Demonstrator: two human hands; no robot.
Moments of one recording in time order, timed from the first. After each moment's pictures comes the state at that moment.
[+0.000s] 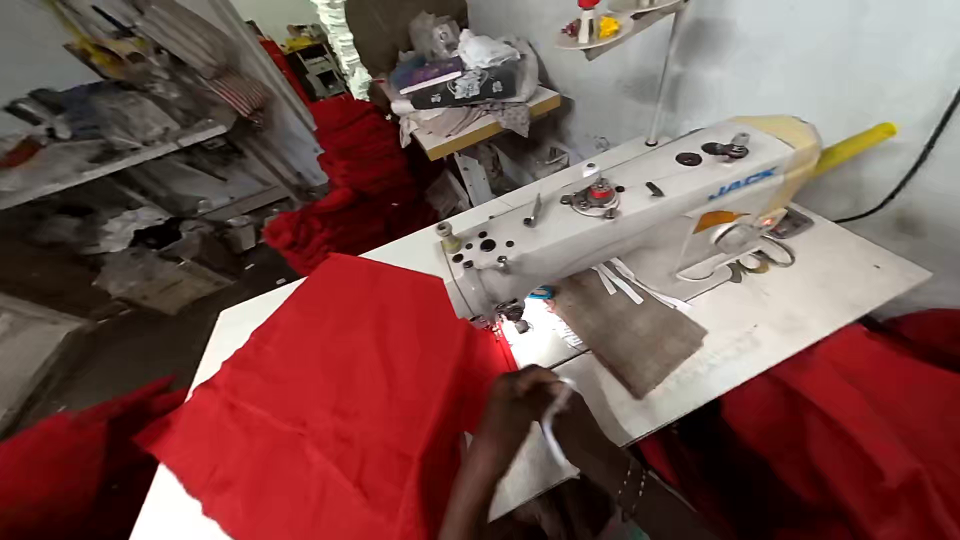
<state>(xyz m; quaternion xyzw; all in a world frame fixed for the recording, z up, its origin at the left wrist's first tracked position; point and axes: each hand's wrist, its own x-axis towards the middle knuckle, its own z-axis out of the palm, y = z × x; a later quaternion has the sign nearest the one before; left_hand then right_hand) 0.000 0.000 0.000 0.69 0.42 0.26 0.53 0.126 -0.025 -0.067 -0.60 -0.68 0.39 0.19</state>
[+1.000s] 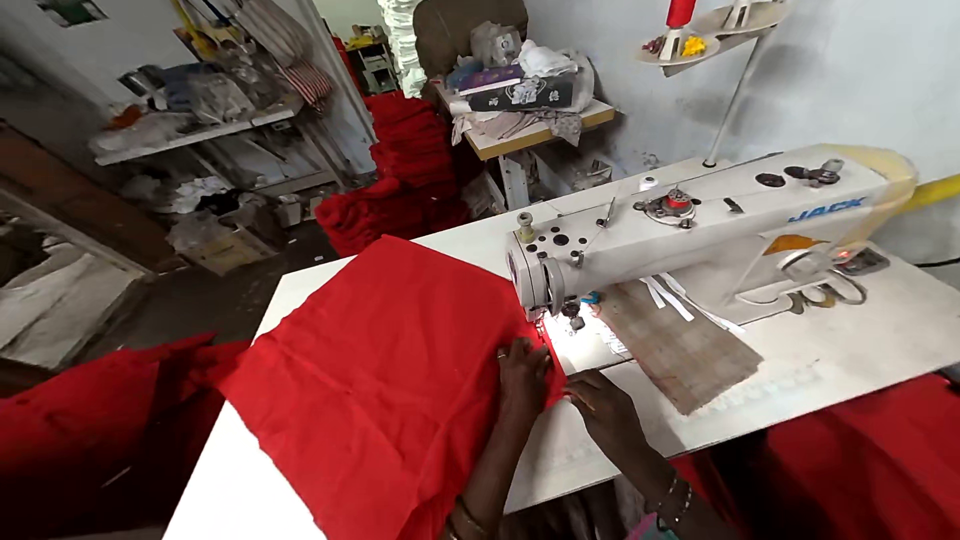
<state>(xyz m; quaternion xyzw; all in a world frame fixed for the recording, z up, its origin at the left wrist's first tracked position) -0.024 0.043 -0.087 0.77 0.53 0.29 0.22 0.111 -0.030 -0.093 -0.54 -0.70 0.08 0.45</state>
